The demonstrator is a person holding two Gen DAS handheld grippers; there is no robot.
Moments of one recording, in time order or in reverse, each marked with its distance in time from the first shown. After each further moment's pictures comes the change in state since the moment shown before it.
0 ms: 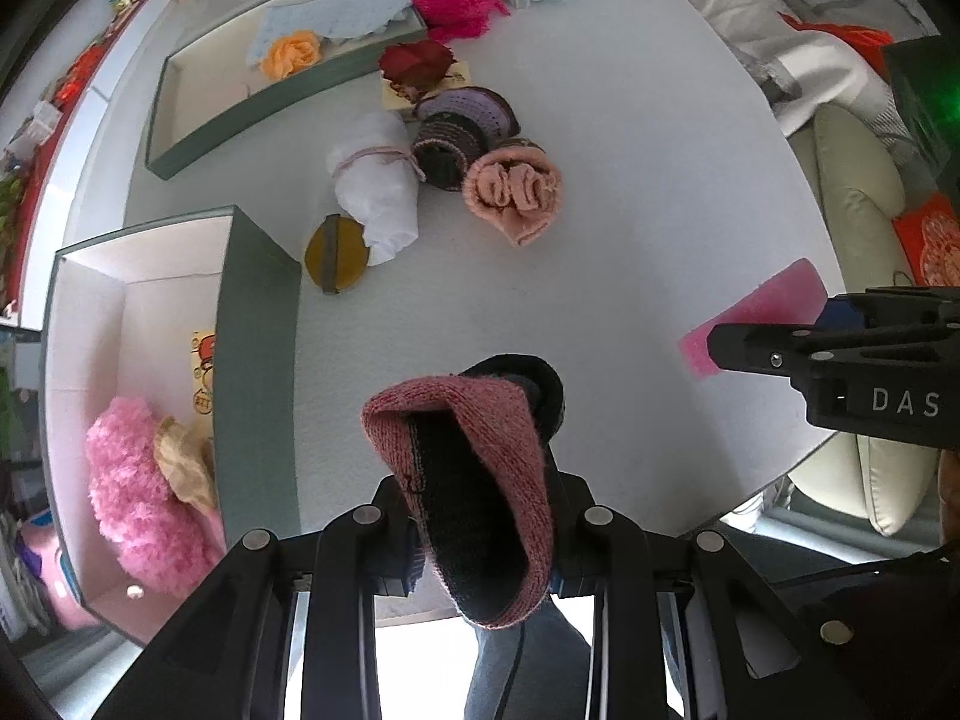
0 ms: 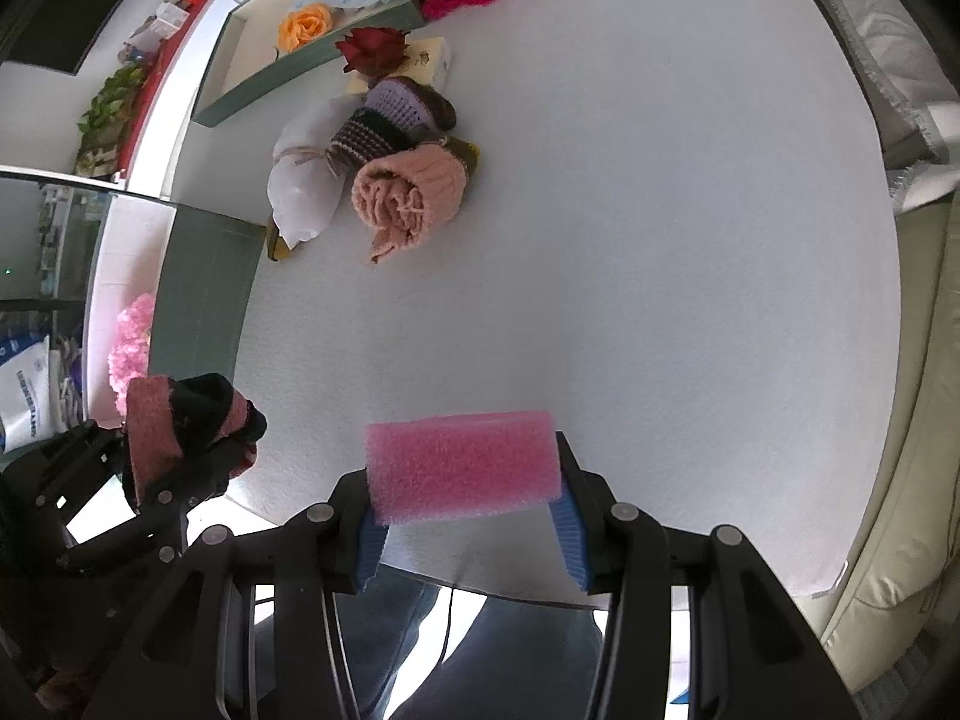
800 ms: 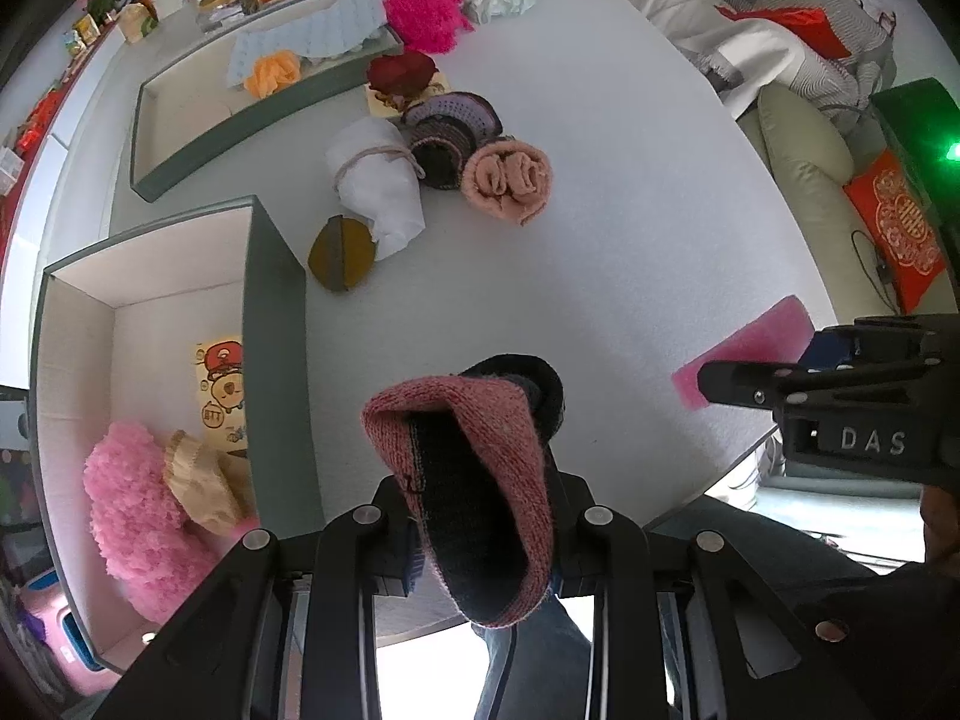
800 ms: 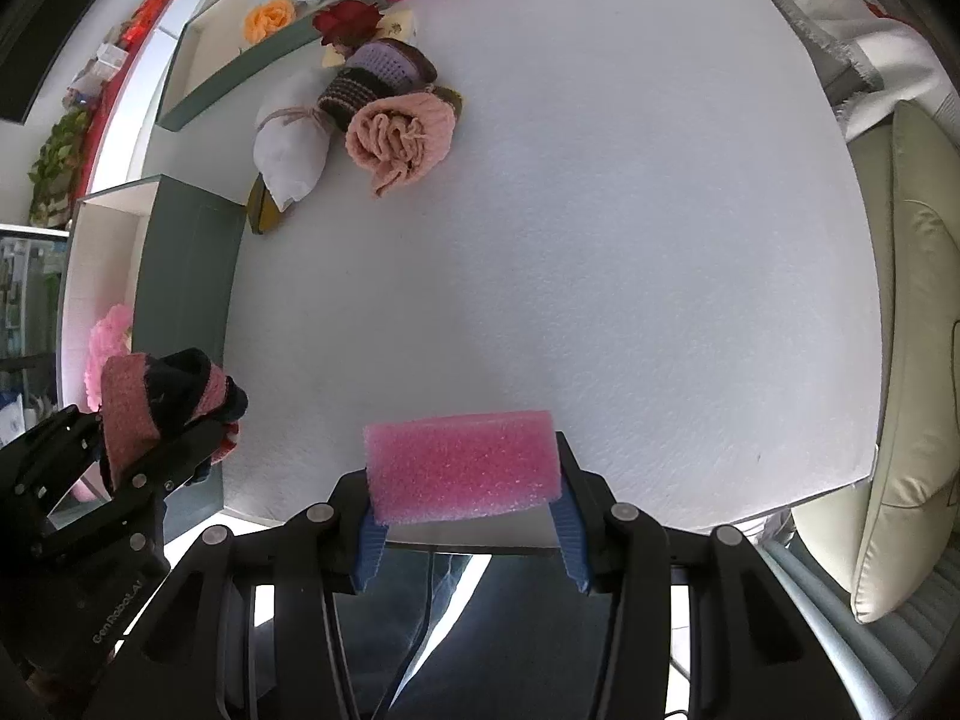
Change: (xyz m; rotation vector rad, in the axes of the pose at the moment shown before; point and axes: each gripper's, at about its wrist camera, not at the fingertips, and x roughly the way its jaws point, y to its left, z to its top) left arm -0.013 0.032 -0.024 0.101 -0.070 -0.079; right arm 0.009 0.035 -0.050 0.151 -0.034 -0.088
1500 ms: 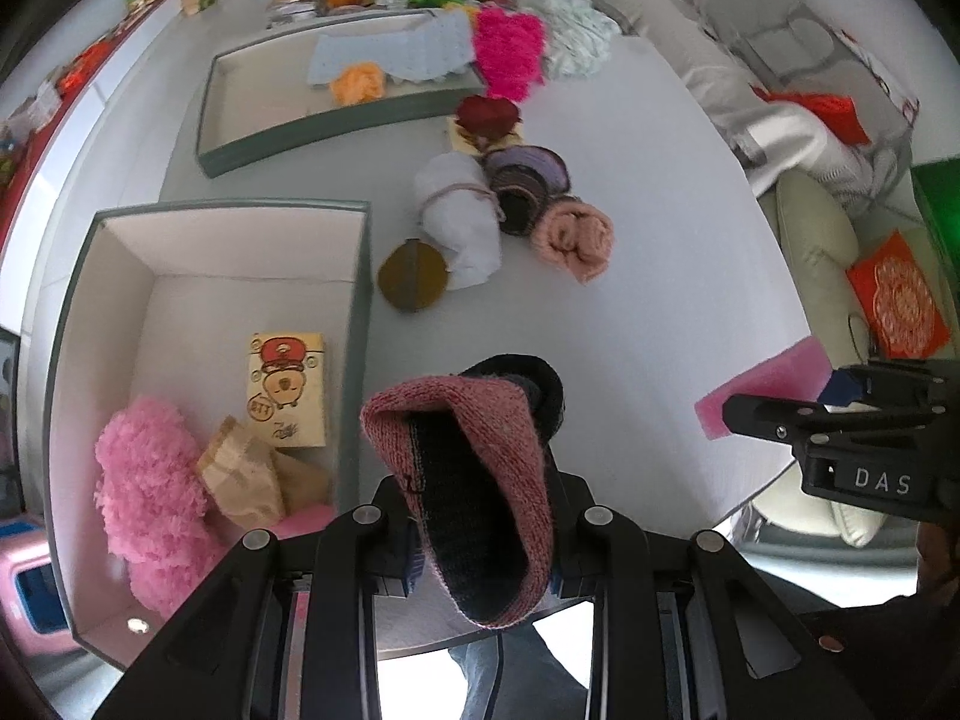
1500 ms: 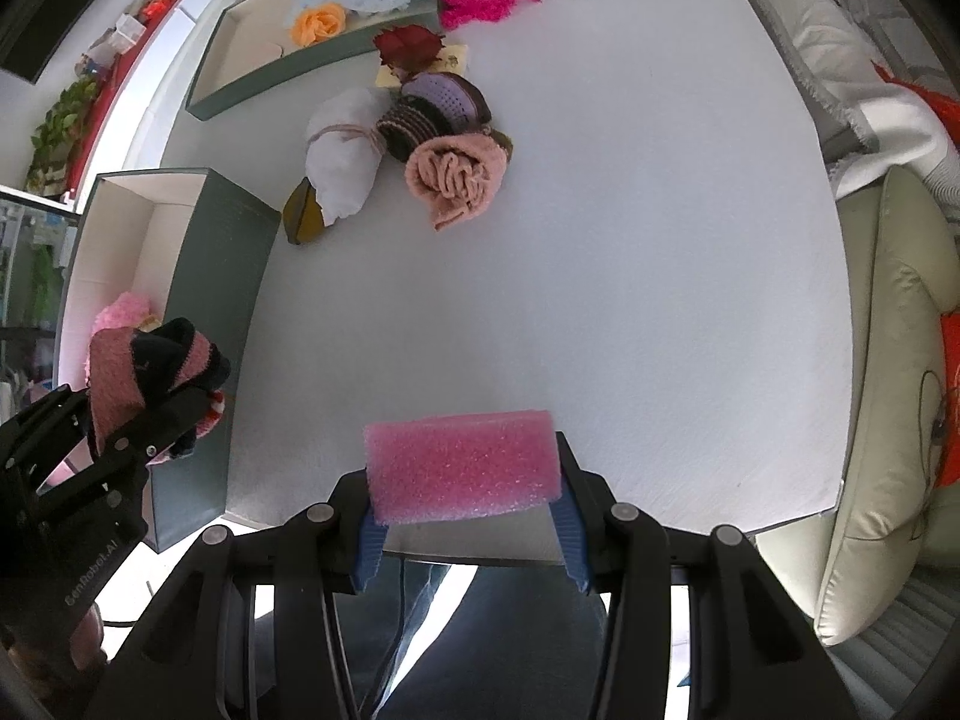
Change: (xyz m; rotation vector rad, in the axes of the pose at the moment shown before) left arm -0.020 0.050 -0.012 -0.163 -0.111 -0.040; right arm -0.025 0.042 0.003 -0.086 -0.058 -0.089
